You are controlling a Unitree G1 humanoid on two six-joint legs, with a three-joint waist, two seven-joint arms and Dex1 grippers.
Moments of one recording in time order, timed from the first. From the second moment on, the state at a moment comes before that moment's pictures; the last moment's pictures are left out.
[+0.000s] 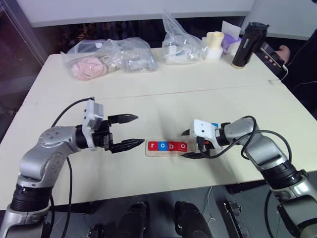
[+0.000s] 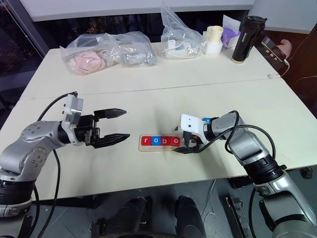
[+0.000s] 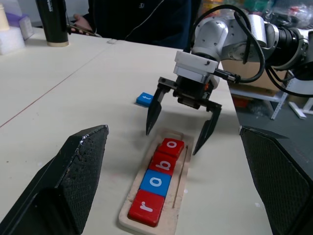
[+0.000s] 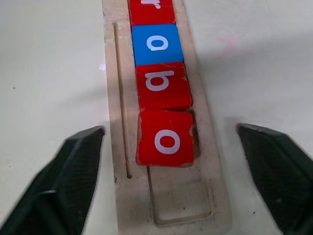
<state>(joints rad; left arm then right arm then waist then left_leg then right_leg) -0.31 0.69 0.10 -0.29 -0.70 0.49 -1.10 -0.55 -0.74 0.33 -0.06 0.08 0.43 1.18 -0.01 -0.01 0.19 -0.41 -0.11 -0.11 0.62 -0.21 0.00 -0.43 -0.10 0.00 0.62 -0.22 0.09</state>
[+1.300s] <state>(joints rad) -0.31 0.66 0.09 -0.29 -0.68 0.49 -1.09 -0.51 -0.76 0.29 -0.08 0.08 0.46 1.14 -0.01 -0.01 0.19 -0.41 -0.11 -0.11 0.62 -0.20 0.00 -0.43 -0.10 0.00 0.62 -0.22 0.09</state>
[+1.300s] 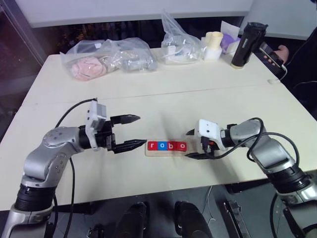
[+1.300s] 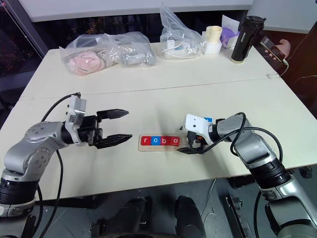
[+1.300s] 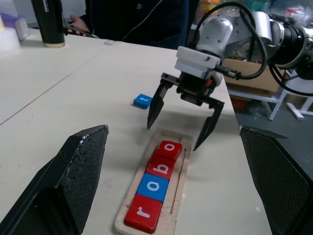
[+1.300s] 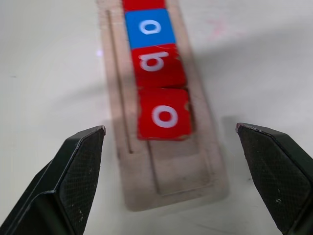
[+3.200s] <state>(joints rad) -0.32 0.63 0.06 -0.29 -0.66 0.48 -1.07 -0.50 -0.73 0.28 -0.06 0.10 0.48 1.07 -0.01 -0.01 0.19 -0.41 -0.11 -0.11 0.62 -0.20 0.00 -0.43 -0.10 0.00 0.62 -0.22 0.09</state>
